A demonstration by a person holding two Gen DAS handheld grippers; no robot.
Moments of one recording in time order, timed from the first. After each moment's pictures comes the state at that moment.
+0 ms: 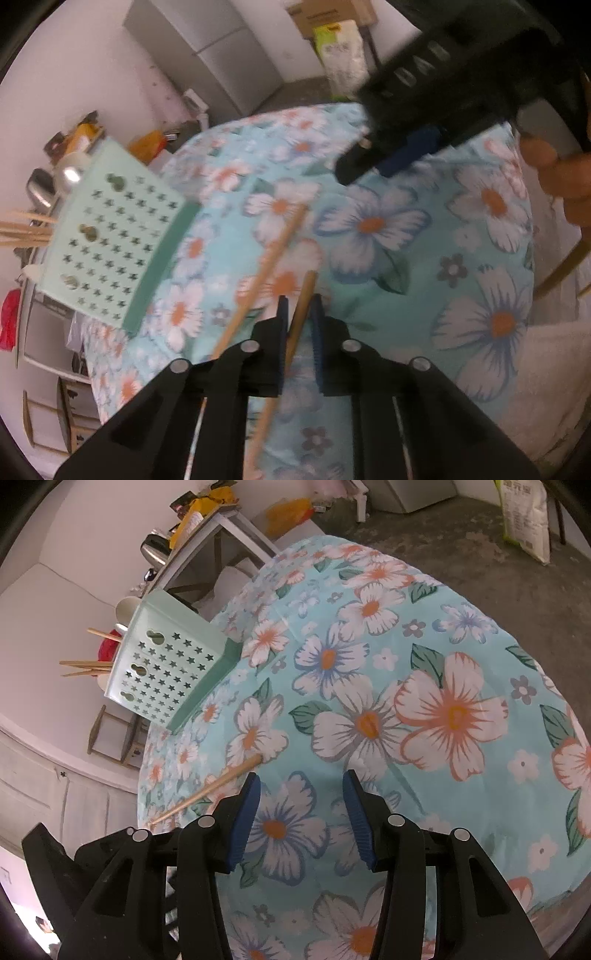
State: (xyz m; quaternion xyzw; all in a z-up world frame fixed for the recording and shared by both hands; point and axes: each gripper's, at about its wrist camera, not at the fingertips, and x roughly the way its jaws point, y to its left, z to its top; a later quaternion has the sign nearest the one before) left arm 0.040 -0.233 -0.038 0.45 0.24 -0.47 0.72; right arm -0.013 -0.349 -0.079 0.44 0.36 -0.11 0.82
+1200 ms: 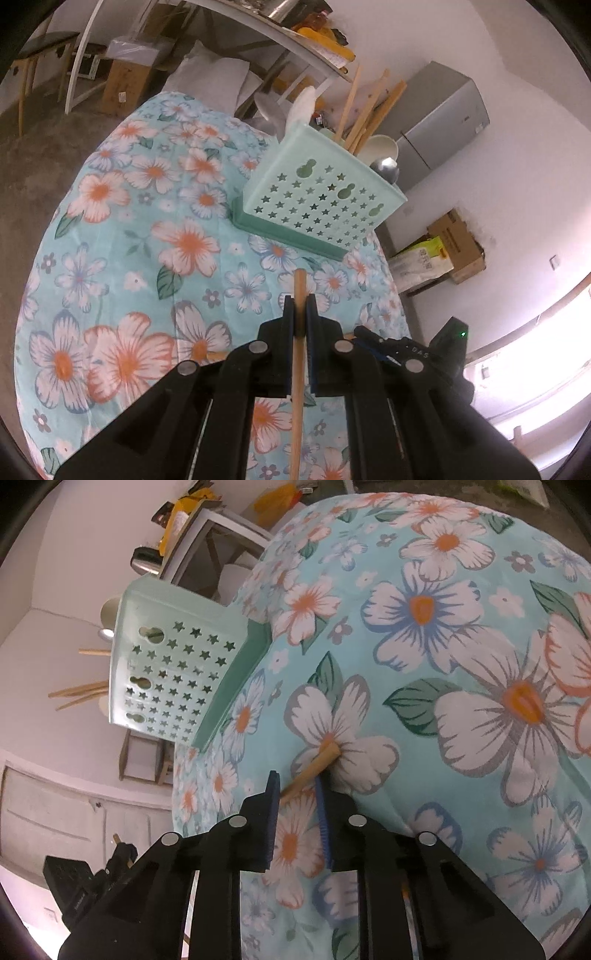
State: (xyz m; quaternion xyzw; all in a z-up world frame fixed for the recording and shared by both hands) left arm 0.191 -0.051 0.017 -0.17 0.47 -0.38 0.78; right arm 0.064 -0.328 -0.107 0.53 0.34 -0.08 0.77
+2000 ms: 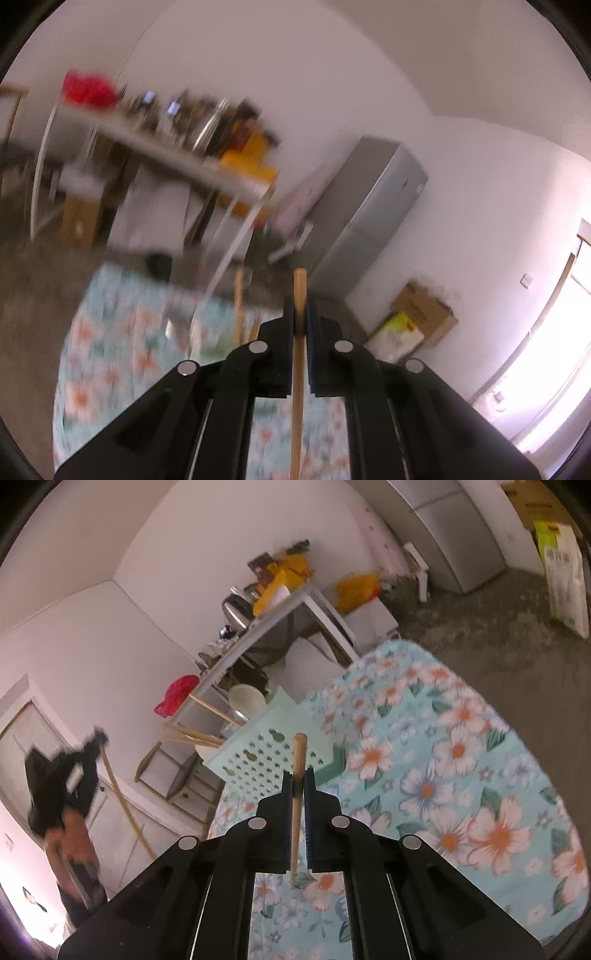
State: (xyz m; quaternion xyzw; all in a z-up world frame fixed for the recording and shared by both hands) left arm 0.225 -0.075 0.208 -0.19 0.23 -0.43 0.85; right arm -0.014 -0.347 0.028 0.38 0.19 -0.07 0.90
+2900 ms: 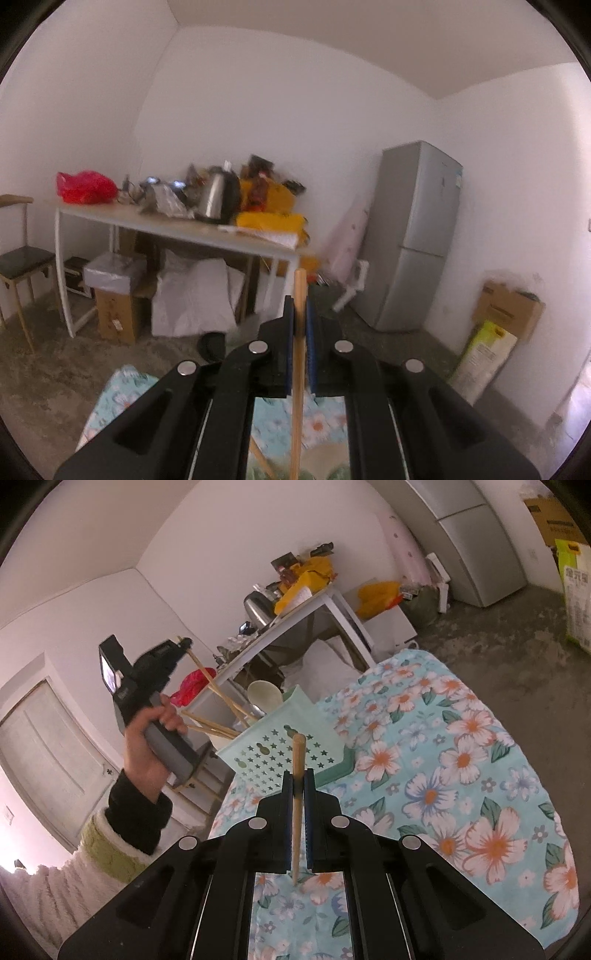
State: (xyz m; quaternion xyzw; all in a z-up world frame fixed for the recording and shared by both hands) left arm 0.290 -0.217 0.177 -0.07 0.13 -0.34 0.93; right arm -0.020 -0.341 0.024 0.36 0.19 -0.04 0.91
